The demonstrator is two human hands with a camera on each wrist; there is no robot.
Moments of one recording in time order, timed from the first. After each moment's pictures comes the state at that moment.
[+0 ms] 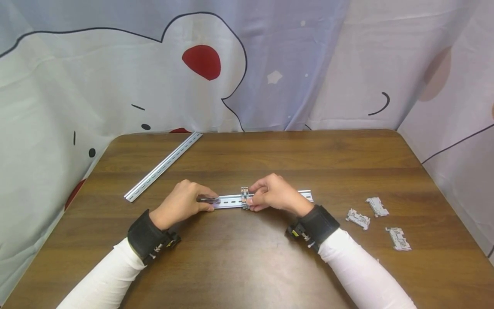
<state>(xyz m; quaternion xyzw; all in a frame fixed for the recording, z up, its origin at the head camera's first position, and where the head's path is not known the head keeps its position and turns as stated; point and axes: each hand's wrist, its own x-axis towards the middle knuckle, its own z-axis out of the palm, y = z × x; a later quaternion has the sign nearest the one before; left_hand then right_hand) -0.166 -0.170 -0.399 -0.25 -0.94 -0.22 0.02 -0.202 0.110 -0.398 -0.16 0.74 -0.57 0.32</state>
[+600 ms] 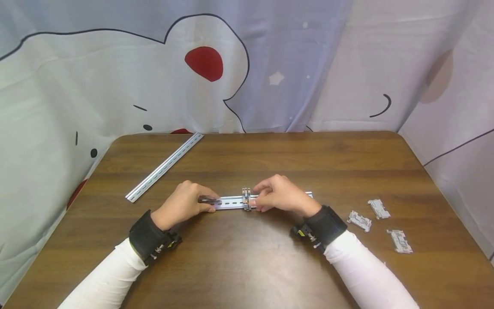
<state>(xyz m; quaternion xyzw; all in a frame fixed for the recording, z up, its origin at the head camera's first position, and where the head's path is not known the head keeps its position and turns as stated) -0.166 -0.171 -0.400 -0.25 -0.94 -0.22 0.02 -0.201 0.122 -0.389 -0.23 0.79 -0.50 0.28</state>
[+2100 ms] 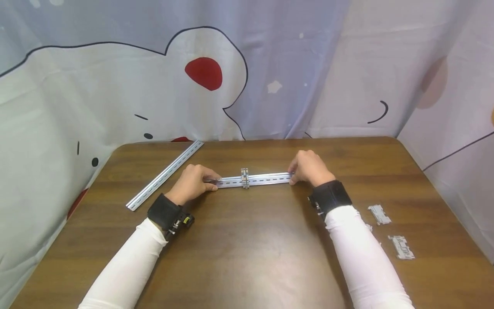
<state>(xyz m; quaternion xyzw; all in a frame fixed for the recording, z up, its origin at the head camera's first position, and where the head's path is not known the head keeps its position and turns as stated) -0.239 -0.170 -0.403 -0.17 -0.95 -0.24 0.03 -0.285 0.179 -0.373 -0.17 0.97 -0.16 0.08</state>
